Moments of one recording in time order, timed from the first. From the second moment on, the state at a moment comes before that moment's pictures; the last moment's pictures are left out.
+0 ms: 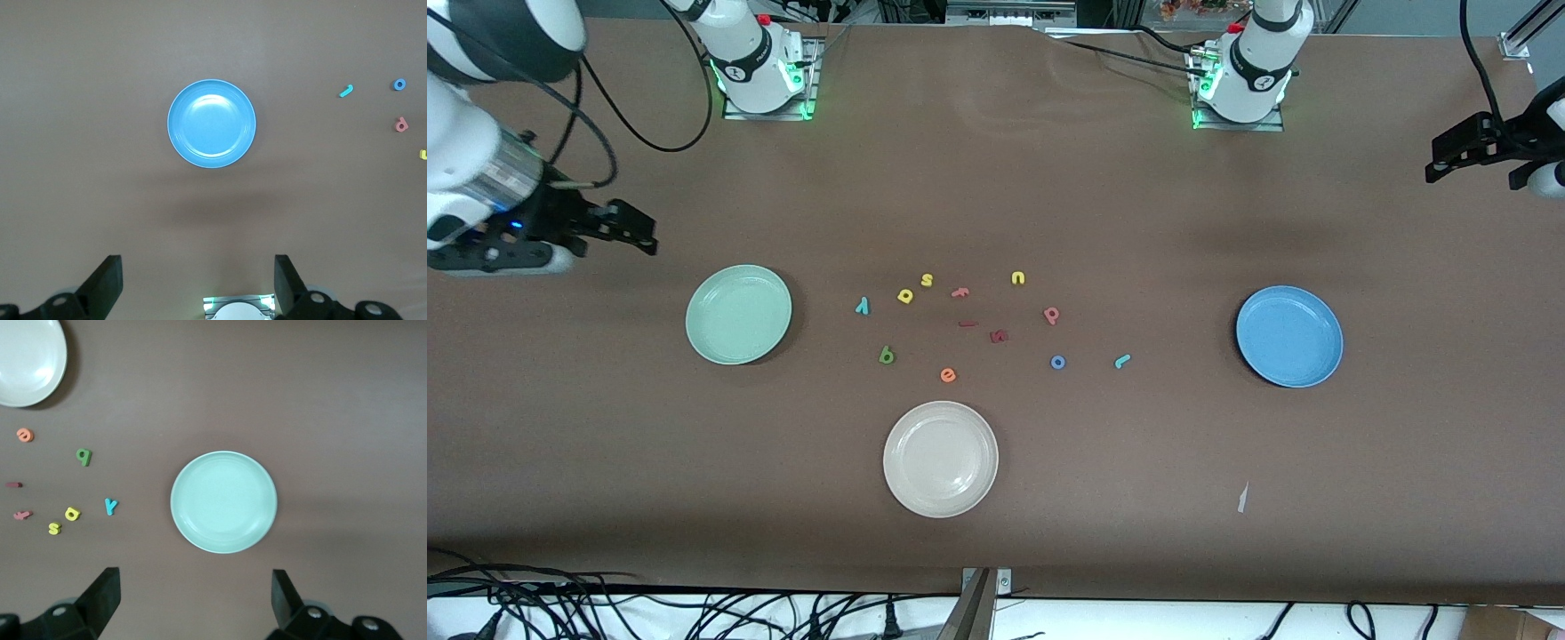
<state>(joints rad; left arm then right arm) 0.03 -0.03 0.00 -1.54 0.02 1.39 0.12 0.04 0.06 0.08 -1.76 0.02 1.80 0.04</state>
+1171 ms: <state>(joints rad) 0.03 -0.03 -0.04 -1.51 0.02 1.39 0.12 0.33 0.43 0.09 -1.97 -0.05 2.31 0.57</state>
